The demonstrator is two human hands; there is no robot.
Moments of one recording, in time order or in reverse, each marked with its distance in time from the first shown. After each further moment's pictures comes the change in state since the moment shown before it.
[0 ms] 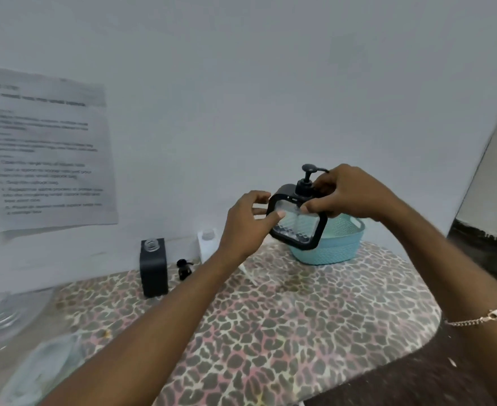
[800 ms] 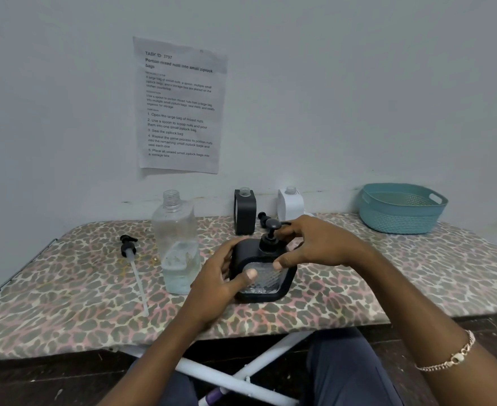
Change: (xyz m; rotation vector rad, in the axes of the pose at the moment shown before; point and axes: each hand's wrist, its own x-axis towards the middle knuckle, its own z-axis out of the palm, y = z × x) left_hand -0.262 -0.068 -0.158 -0.123 0.032 -0.178; right_hand -0.101 -0.127 0.189 0.089 -0.466 -0.284
